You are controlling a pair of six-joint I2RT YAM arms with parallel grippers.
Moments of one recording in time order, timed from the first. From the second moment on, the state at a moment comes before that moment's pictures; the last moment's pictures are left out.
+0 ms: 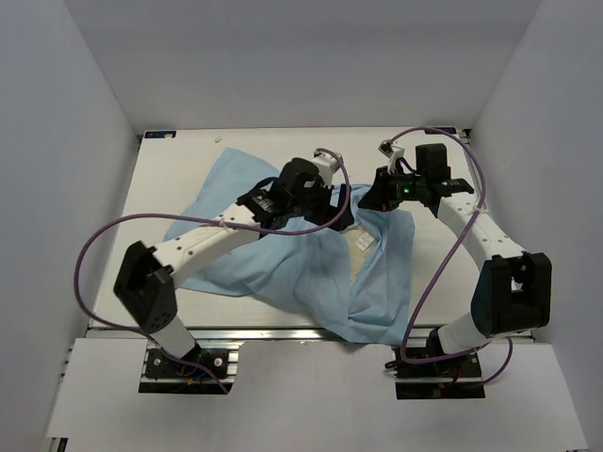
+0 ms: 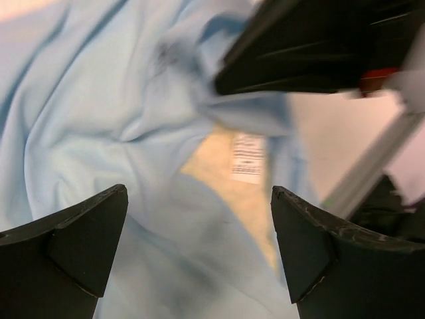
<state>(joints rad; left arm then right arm) -0.81 1.67 1.39 -0.33 0.12 -0.35 0.20 1.49 1.16 -0.40 -0.80 -0.01</state>
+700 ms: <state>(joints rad) -0.81 1.78 1.39 -0.40 0.14 -0.25 0.20 1.48 1.15 -0.40 -0.82 -0.01</state>
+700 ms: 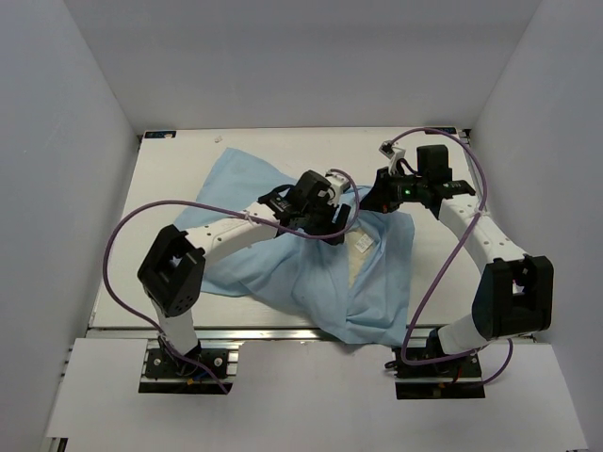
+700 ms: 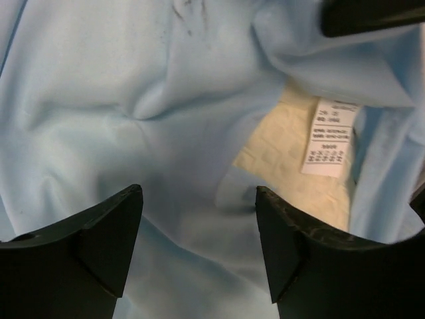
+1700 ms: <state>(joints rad) -0.81 1.61 1.58 -0.33 0.22 -0.42 0.19 1.44 1.09 -0.42 -1.02 -0.12</state>
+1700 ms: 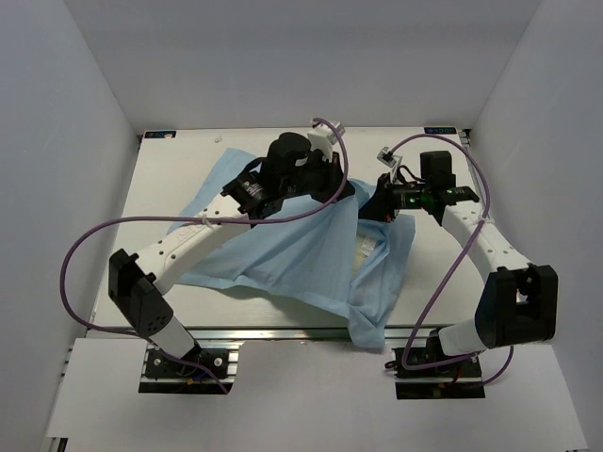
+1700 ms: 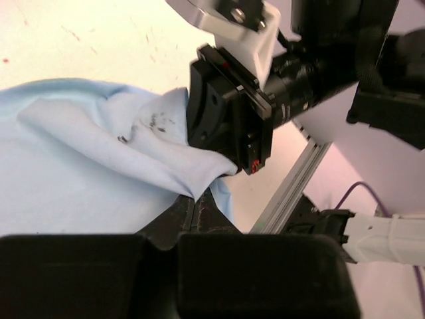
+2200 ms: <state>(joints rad) -0.87 1.70 1.58 -0.21 0.41 -0.55 0.21 1.40 1.09 -0.11 -0.81 0.21</state>
